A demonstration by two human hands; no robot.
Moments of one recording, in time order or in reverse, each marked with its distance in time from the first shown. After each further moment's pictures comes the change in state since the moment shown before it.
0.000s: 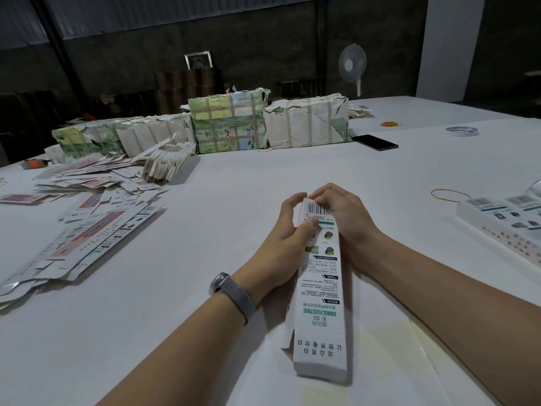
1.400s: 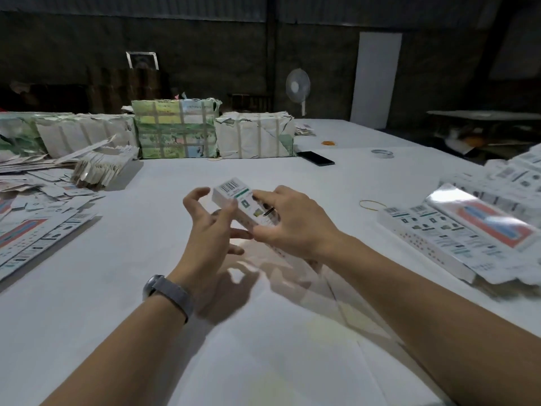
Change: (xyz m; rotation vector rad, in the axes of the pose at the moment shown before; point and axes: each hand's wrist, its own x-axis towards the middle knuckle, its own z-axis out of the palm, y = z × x) left_hand 0.002 0.011 -0.017 -0.116 0.325 0.114; right_hand -0.031 -0.041 -0.002 -1.390 -0.086 -0.409
